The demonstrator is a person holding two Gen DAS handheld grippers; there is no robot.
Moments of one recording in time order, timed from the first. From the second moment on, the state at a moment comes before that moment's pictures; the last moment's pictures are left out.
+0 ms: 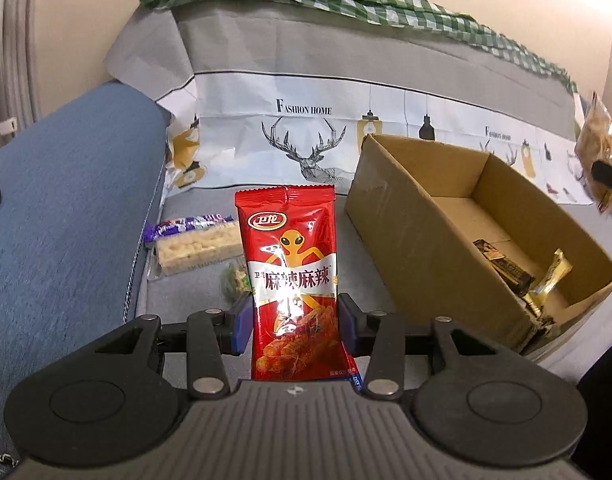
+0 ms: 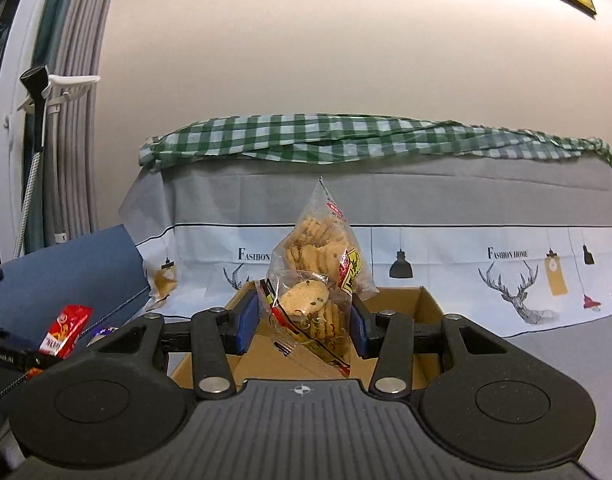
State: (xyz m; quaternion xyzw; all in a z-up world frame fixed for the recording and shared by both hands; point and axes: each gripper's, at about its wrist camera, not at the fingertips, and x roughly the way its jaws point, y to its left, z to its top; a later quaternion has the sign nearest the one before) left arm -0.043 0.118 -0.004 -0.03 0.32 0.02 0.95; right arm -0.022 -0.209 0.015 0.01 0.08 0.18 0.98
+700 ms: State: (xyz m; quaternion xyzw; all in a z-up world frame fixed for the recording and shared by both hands) left arm -0.005 0.014 0.047 0.00 0.25 -0.02 0.97; right arm -0.002 -0.228 0.011 0.08 0.08 0.17 0.98
